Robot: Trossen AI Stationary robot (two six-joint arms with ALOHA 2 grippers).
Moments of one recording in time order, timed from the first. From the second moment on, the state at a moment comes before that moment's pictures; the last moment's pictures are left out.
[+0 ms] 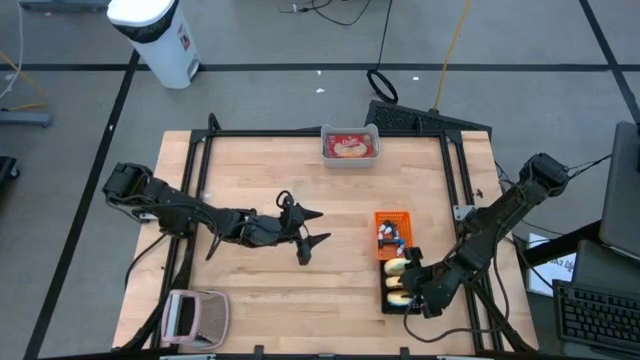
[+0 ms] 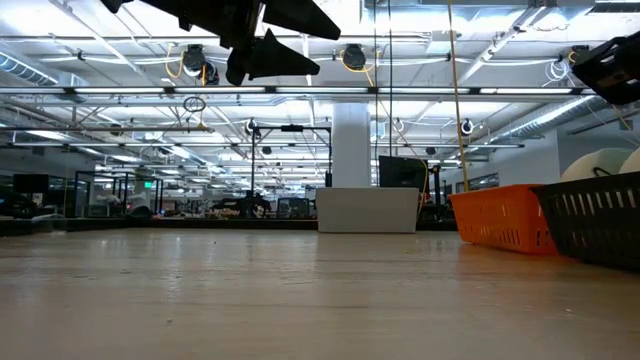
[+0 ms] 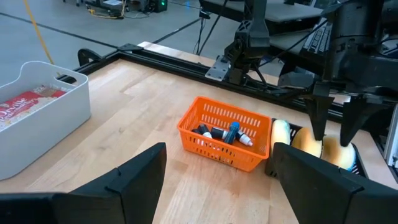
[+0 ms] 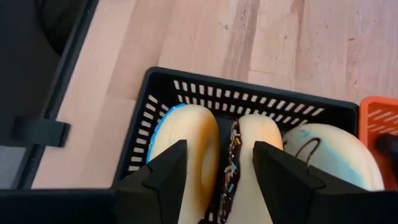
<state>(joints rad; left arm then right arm) -0.27 1.52 0.86 0.38 -0.50 -0.32 0.80 1.29 0.75 -0.45 0.23 0.56</state>
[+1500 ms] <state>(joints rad) -0.19 1.18 0.43 0.68 -0.42 -0.13 0.67 0.35 0.51 -0.23 0.47 0.06</state>
